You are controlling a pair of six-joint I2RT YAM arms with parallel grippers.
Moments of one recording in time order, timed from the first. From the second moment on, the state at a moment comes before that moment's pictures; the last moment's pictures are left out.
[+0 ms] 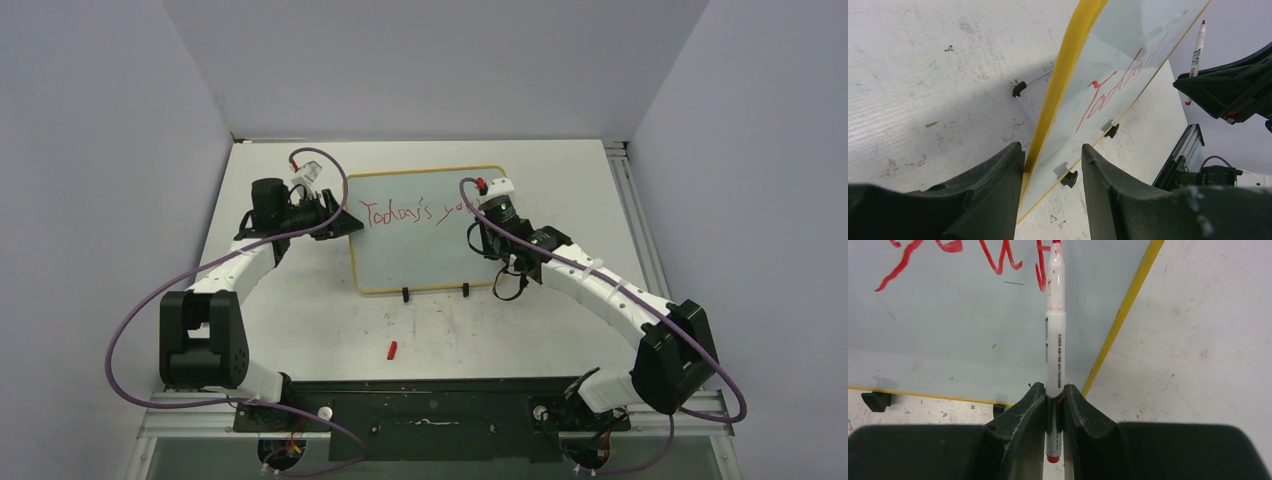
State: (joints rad) left arm -0.03 1.49 0.91 0.02 0.79 -0.40; right arm 0.62 1.41 1.07 -0.47 0.36 0.25
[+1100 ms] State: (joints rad) left arm -0.03 1.48 0.91 0.02 0.79 -0.40; right arm 0.98 1.60 1.08 -0.34 0.14 0.44
